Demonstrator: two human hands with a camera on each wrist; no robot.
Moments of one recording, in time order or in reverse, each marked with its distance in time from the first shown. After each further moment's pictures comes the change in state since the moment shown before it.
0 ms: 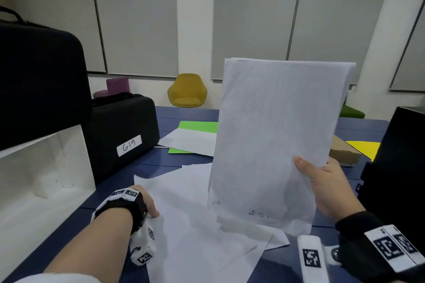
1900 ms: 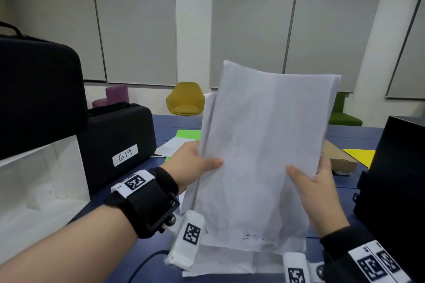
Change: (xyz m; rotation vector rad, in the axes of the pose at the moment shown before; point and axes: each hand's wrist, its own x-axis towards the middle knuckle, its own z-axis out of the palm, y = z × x) left_hand -0.158 0.101 -0.054 -0.993 -0.214 0.832; right_hand -0.004 -0.004 0.017 -0.125 0.248 -0.030
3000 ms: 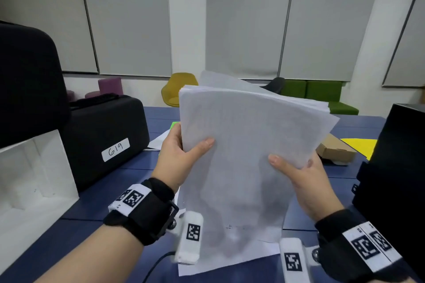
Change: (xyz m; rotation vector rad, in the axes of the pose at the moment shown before) left_hand 0.025 -0.037 0.004 -0.136 0.257 0.342; right_hand 0.011 -0.001 0.006 0.144 -0.205 0.005
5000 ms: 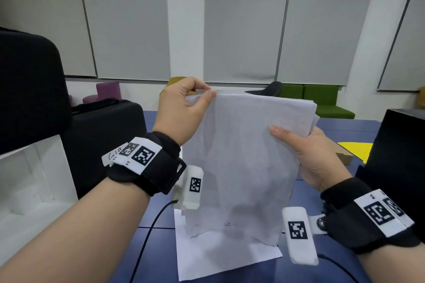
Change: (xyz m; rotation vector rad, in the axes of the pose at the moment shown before) left_hand 0.052 0.073 0.008 0.441 0.102 0.441; right_hand 0.032 -0.051 0.016 0.047 -0.078 0.056
